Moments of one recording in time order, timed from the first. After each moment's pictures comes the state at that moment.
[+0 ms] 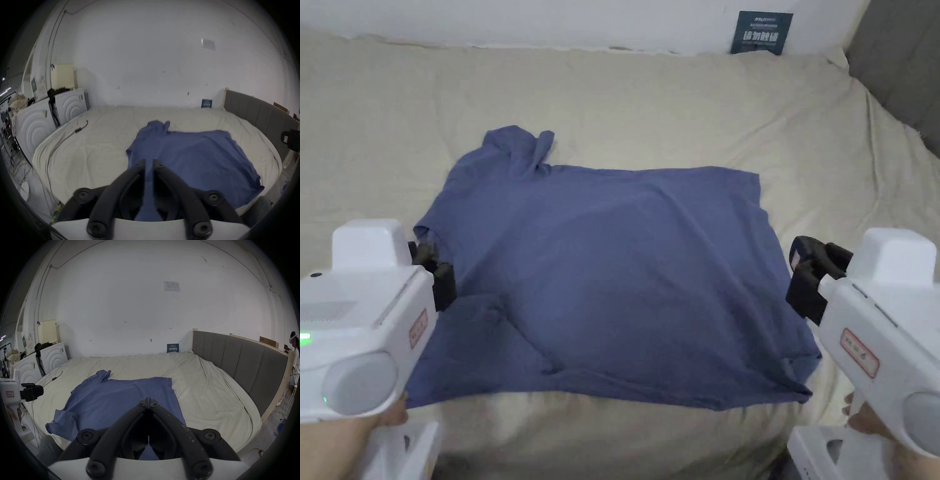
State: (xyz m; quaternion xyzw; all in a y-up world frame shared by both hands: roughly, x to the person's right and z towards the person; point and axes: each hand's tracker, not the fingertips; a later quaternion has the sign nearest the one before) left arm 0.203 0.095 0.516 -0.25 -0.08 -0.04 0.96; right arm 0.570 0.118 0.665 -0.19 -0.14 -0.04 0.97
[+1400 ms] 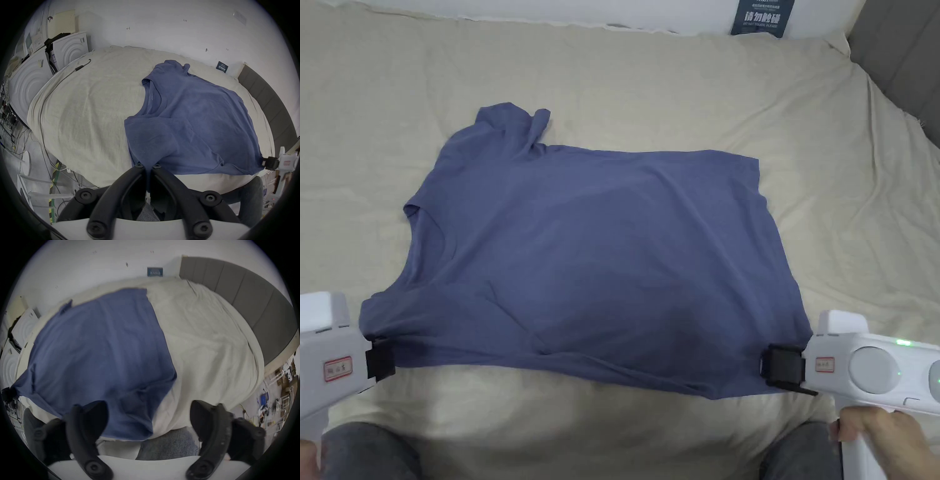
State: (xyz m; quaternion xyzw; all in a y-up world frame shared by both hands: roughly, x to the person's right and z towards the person) left arm 0.141 0.036 0.512 -0.46 -0.07 0.01 0.89; right arm 0.639 -0.022 0.633 -0.53 -0.20 -0.11 0.82
